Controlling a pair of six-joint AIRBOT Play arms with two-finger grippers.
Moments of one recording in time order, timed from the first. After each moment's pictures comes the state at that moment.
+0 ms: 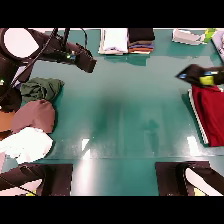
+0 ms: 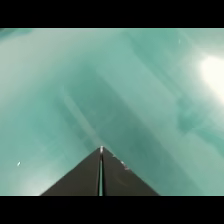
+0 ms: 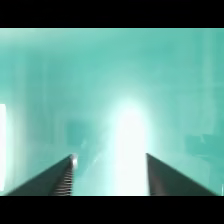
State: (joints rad) left arm -0.53 -1.27 1.68 1.41 -1.09 -1.40; right arm -0.03 -1.00 1.19 -1.12 1.18 1.63
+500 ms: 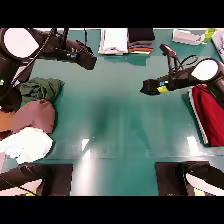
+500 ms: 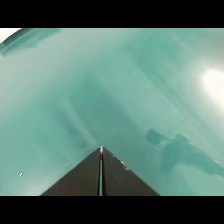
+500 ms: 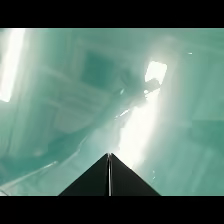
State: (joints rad) left arm -0.53 -1.27 1.68 1.41 -1.06 -1.41; right arm 0.30 -1.13 1.19 -1.10 1.12 1.62
